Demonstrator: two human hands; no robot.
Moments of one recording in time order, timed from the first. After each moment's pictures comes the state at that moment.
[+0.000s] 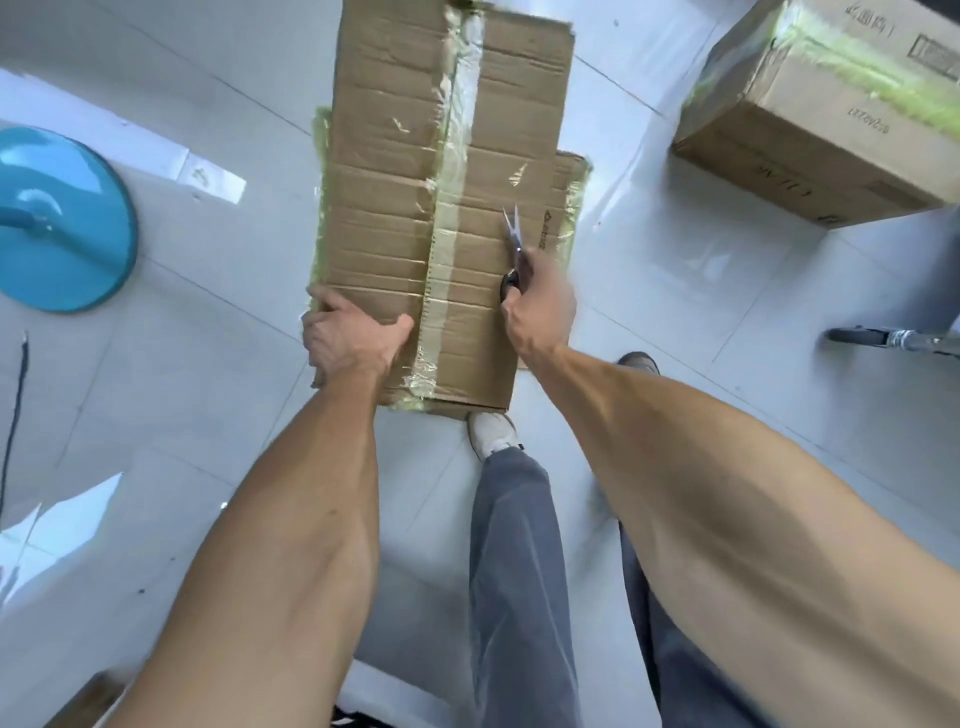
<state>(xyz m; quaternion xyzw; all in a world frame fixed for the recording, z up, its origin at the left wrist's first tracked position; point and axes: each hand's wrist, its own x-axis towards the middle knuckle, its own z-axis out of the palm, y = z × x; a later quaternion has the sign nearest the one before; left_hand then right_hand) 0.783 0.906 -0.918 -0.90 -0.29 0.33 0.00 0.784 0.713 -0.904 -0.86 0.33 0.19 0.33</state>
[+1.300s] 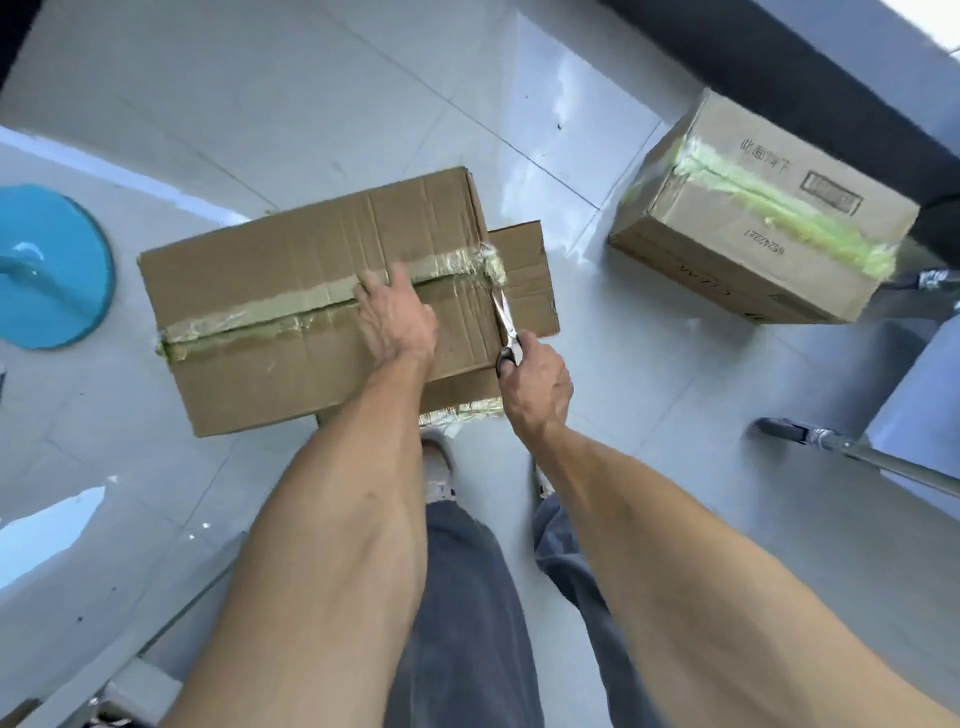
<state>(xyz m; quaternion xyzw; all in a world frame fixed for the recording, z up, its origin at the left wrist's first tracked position) 0.897 0.691 -0.889 -0.95 -0.22 0.21 -0.06 0.820 0.552 -0.889 -0.89 0.25 0.27 0.25</state>
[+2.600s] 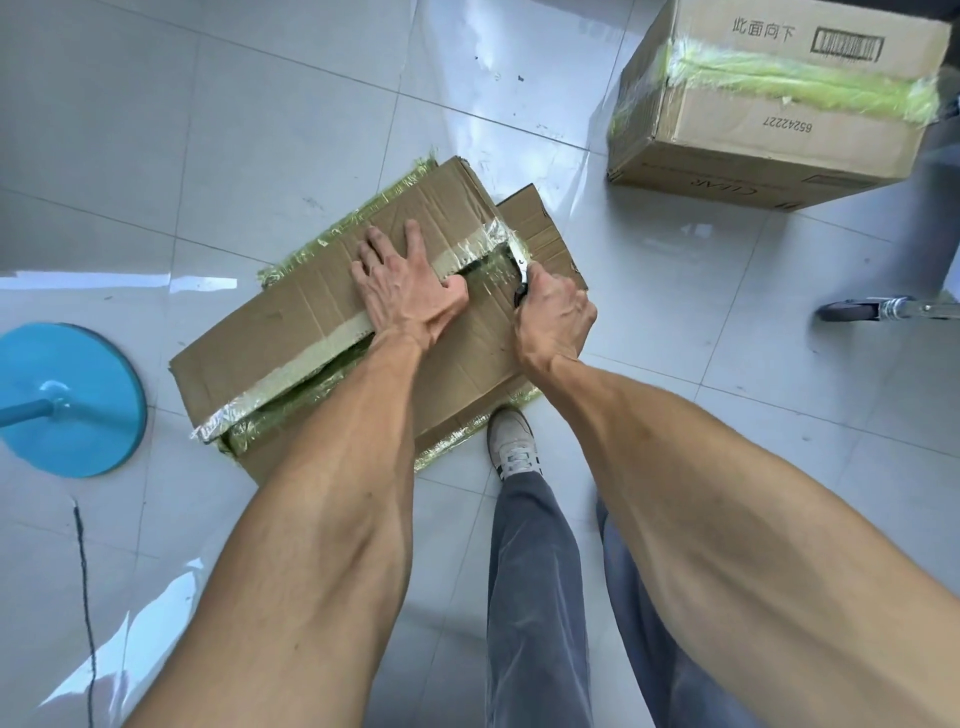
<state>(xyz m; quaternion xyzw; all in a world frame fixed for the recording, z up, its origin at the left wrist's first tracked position) 0.966 0.751 -0.912 -0.96 0.04 0.29 -0.03 0.887 0.618 -0.911 -0.91 0.35 0.16 0.13</state>
